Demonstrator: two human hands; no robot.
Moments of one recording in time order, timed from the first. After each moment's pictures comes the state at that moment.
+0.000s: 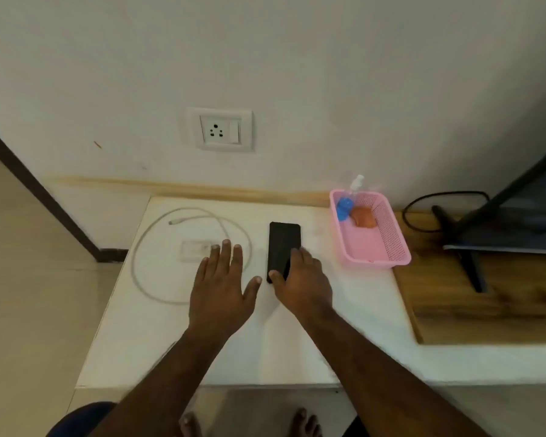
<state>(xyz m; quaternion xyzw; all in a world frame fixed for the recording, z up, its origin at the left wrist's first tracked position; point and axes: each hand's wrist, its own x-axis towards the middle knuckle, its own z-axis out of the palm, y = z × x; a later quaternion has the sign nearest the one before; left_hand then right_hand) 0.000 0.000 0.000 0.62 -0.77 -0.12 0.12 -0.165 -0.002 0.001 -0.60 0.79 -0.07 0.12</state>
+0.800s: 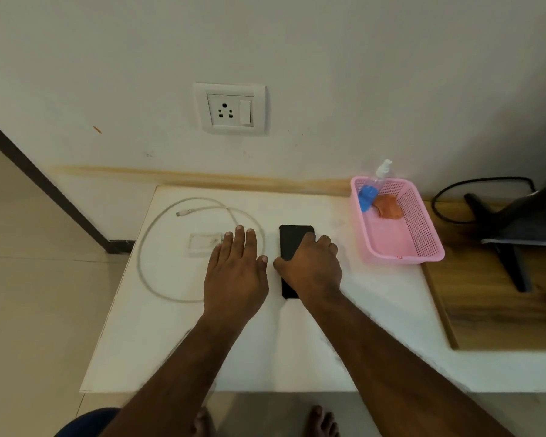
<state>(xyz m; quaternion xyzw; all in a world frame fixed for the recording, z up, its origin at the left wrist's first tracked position) -0.007 -0.028 -0.008 0.62 -0.76 -0.12 0.13 -0.153 -0.048 -0.012 -0.51 0.85 -0.06 0.10</state>
